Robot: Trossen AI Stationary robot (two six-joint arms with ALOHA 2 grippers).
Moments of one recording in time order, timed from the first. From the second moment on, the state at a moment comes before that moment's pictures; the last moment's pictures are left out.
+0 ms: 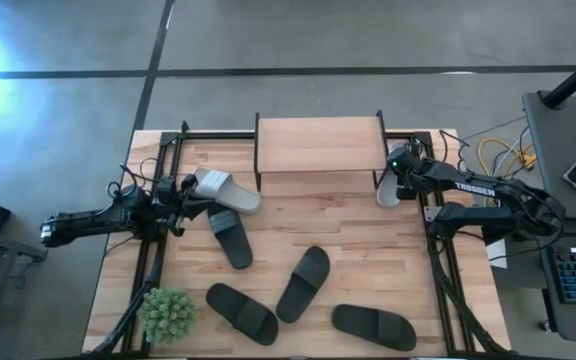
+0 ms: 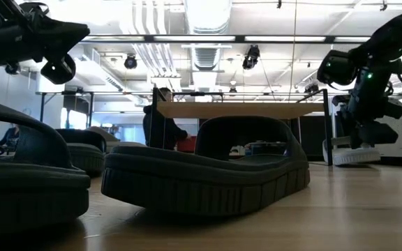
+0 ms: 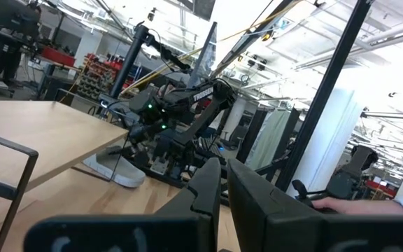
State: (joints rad) left arm 0.14 0.06 0.00 0.28 0.10 -0.44; right arm -0.74 1.07 0.41 -0.43 0.59 2.37
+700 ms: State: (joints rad) left arm 0.14 0.06 0.00 0.28 0.10 -0.44; right arm -0.77 1.05 0.41 -0.37 0.73 2.32
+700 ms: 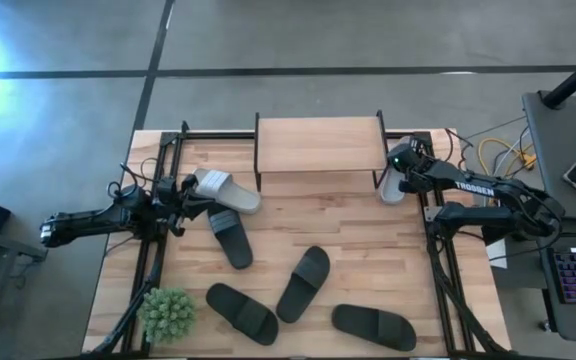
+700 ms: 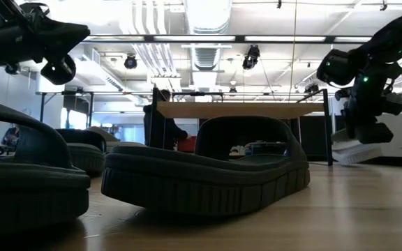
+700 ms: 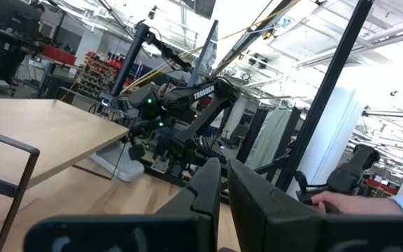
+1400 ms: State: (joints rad) left arm 0.14 0.06 0.00 0.34 -0.01 -0.44; right arm -0.76 0.54 0.71 -0.83 0.68 1.93
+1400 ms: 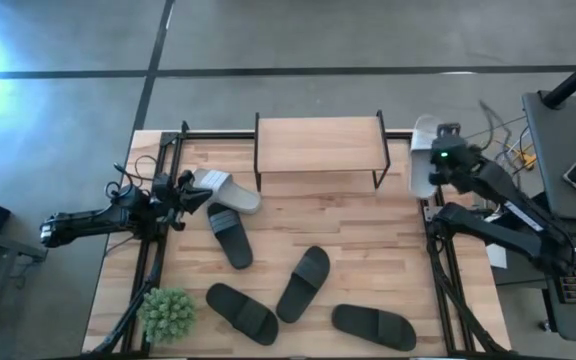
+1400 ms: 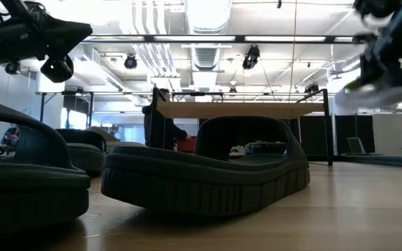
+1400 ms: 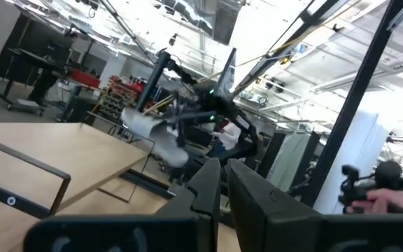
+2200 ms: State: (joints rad) left arm 0.14 0.12 0.01 0.33 -0.01 -0.44; right arm -0.61 1.22 1.06 -0.37 0.49 1.97
